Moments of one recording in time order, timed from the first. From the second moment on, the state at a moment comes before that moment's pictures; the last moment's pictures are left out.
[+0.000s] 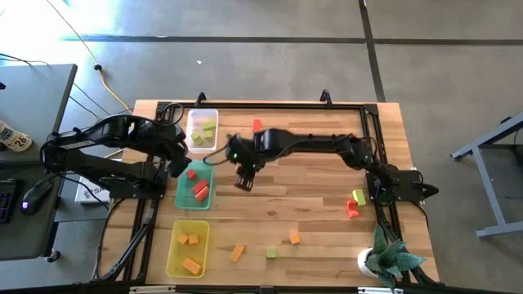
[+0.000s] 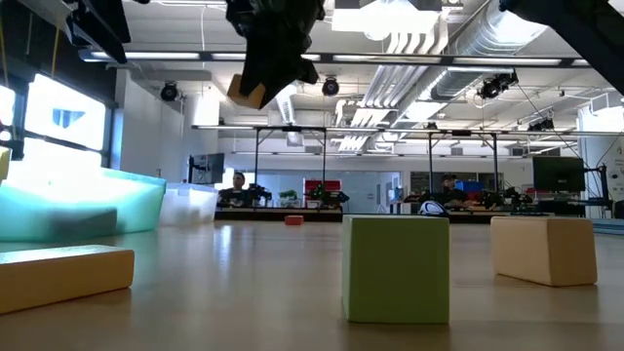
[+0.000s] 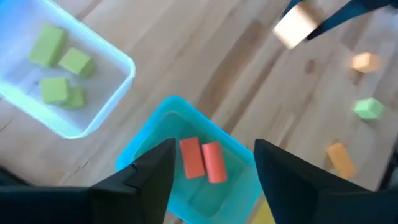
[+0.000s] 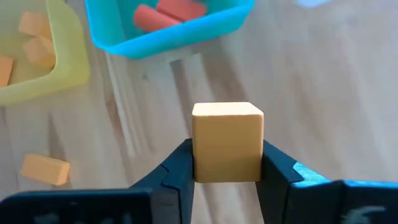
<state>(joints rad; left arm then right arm) 0.23 0.87 1.12 -1.28 -0.07 -0.54 -0.01 2.29 2.36 -1.16 -0.03 0.27</state>
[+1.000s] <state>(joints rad) 0.25 0.94 1.12 -0.85 -0.08 -0.39 -0.28 2.19 2.36 -1.21 -0.55 -0.28</state>
